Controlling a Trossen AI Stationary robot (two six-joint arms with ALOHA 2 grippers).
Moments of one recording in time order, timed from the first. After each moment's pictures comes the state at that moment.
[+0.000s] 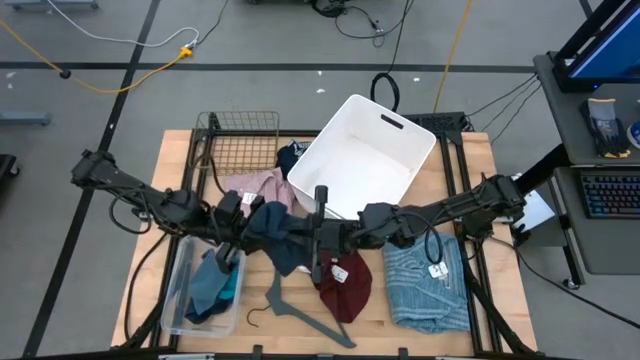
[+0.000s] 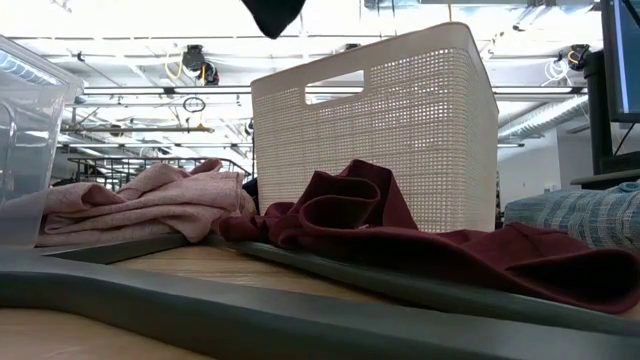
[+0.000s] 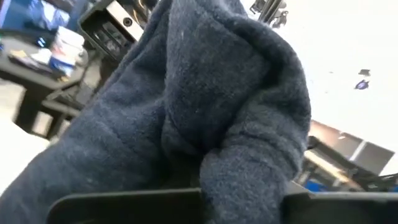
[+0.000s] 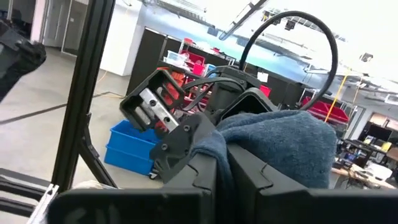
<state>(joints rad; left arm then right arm) -0.42 1.08 0.87 0.45 -0.18 -0.43 0.32 1.76 1.63 0.33 0.29 -0.35</state>
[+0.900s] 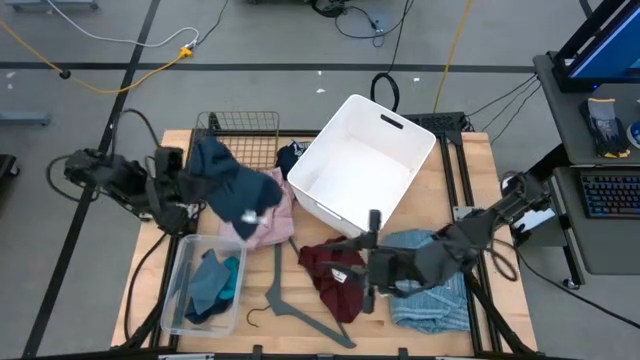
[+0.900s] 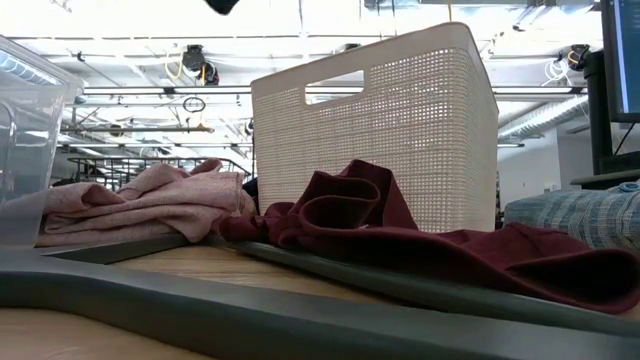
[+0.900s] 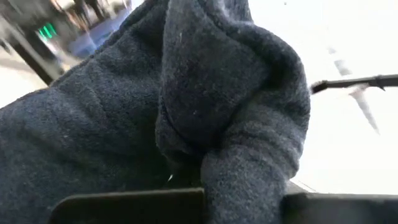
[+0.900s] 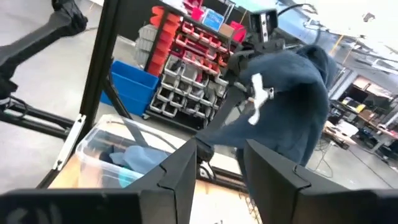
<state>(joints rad) -0.45 0.65 0.87 0.21 -0.48 -0.77 0.60 1.57 1.63 -0.15 0.69 -0.33</state>
